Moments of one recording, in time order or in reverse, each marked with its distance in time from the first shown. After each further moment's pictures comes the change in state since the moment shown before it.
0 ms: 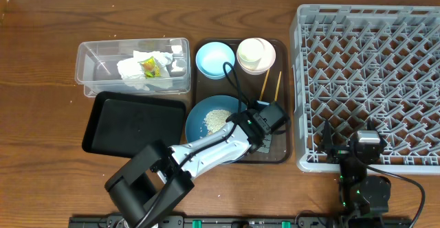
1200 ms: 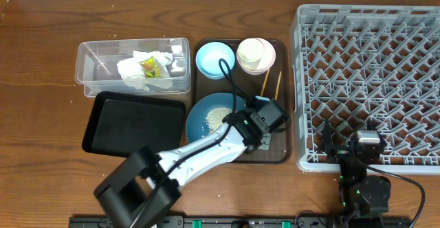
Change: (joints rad) left arm -0.002 -0.073 0.000 -0.008 -0.045 -0.006; right arm 0.000 0.000 0.000 0.000 0.000 0.000
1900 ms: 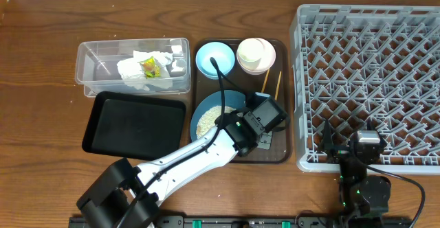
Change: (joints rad) left arm 0.000 -0.099 0.000 -0.020 0.020 -0.003; right arm 0.000 0.000 0.000 0.000 0.000 0.000
